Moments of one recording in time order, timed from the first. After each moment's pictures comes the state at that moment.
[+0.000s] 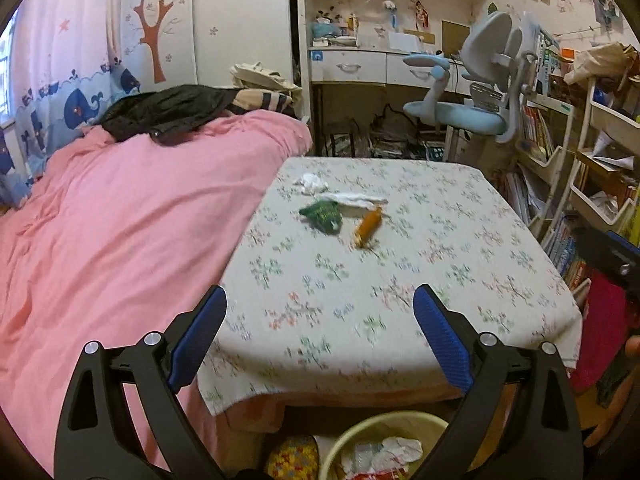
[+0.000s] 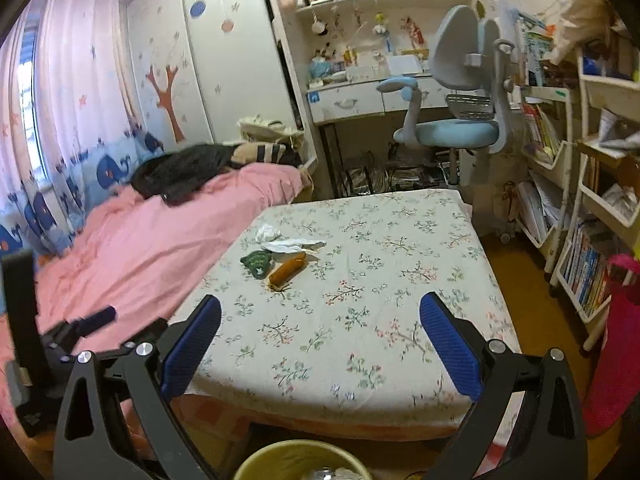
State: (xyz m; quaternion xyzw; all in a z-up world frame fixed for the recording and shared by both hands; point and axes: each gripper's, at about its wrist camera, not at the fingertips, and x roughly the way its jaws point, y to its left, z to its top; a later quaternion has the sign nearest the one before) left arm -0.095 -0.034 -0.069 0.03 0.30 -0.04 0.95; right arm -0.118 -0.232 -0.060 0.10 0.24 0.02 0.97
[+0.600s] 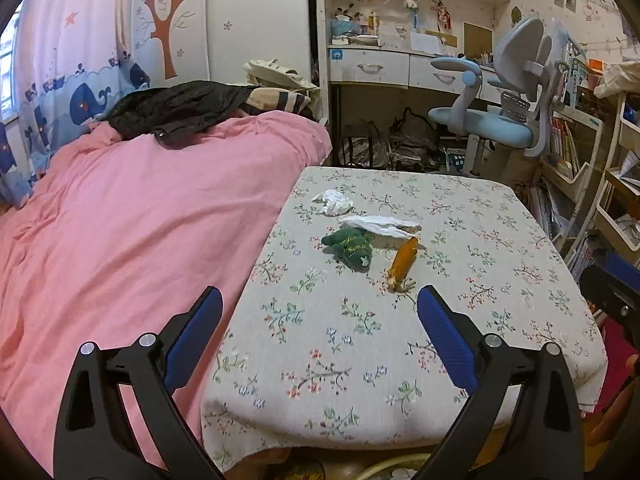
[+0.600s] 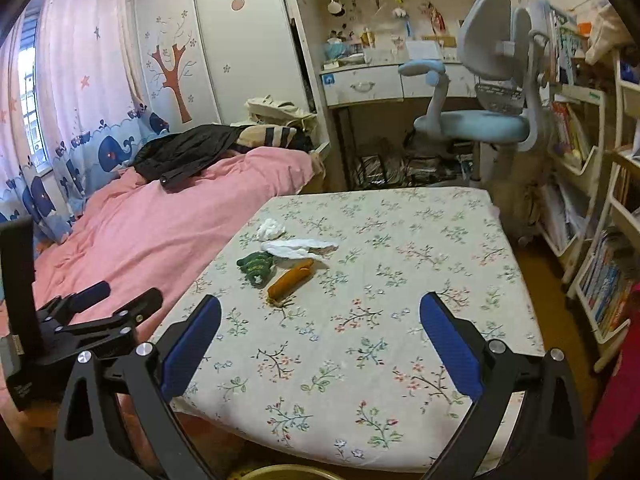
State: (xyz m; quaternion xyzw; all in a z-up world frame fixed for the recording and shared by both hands) left arm -0.015 -0.024 -0.075 0.02 0.30 -0.02 0.95; right arm -0.058 -0.230 -0.069 0.09 0.27 0.05 0.96
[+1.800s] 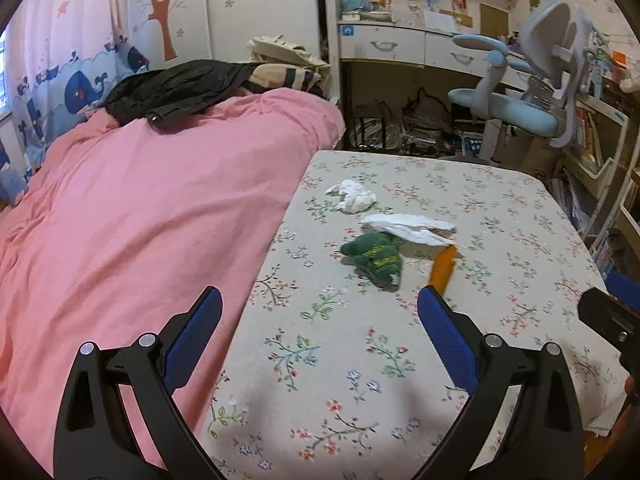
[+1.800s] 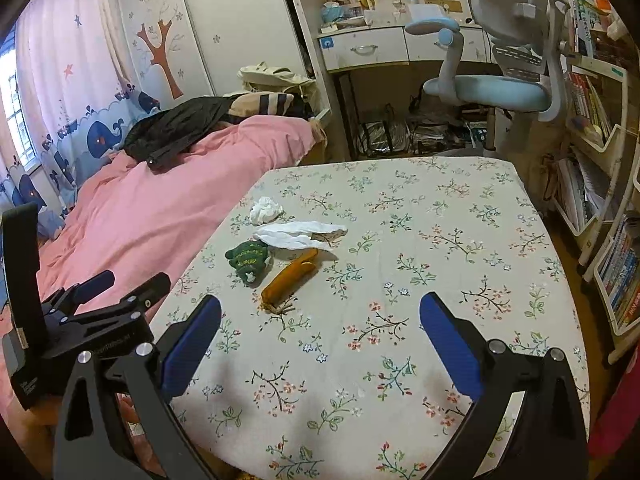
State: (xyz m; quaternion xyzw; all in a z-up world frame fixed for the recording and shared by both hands) left arm 0.063 -0.013 -0.100 0.02 0.34 0.01 0.94; right arm 0.008 -0.224 -0.087 0.10 0.33 0.06 0.94
